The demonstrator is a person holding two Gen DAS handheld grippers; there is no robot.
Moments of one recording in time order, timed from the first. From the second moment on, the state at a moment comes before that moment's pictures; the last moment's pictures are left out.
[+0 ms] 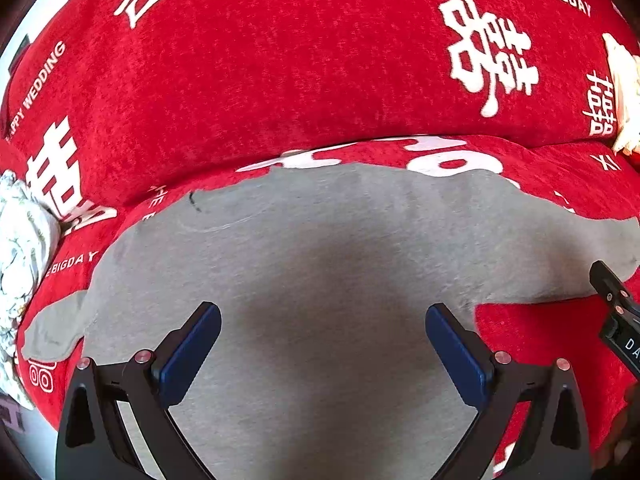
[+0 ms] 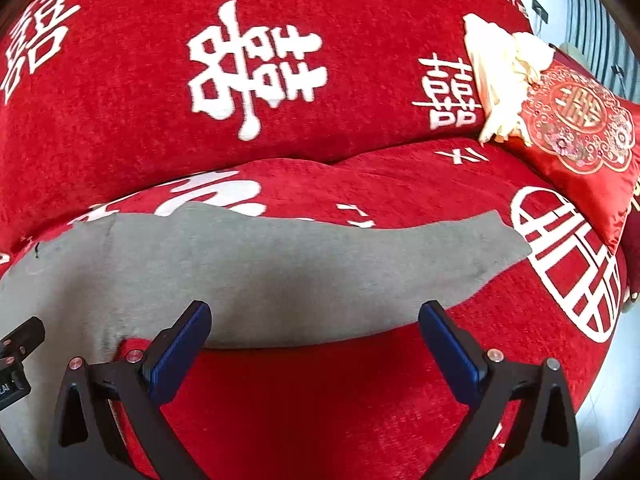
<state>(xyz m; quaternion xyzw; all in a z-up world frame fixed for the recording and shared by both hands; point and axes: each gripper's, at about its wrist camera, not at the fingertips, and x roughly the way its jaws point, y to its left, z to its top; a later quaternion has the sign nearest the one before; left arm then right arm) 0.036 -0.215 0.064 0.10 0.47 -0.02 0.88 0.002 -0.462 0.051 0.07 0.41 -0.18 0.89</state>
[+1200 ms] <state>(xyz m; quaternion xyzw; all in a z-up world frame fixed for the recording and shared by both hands) 0.059 -0.332 0.031 0.15 0.48 -0.07 0.86 -0.007 -0.628 0.002 0.14 0.43 -0.28 0.84</state>
